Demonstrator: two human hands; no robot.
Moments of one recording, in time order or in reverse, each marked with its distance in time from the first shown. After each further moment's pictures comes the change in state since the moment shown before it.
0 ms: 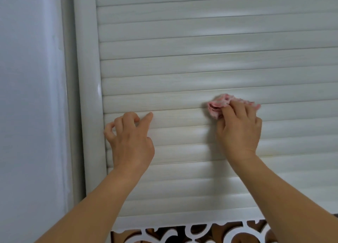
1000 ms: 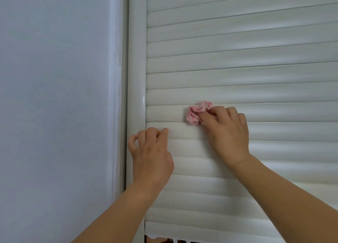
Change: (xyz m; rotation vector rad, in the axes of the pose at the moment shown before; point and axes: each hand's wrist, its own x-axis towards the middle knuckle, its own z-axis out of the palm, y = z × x) left_hand -0.010 -0.036 -0.017 0.057 0.040 -0.009; right_hand 0.018 -0.087 0.030 0.186 0.039 -0.366
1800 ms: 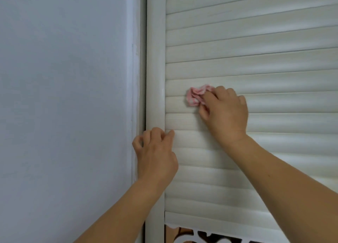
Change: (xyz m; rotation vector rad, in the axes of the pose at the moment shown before) left_hand -0.018 -0.041 -0.005 0.118 -0.080 -0.005; right_hand 0.035 -0.052 0.016 0.031 0.023 0.090
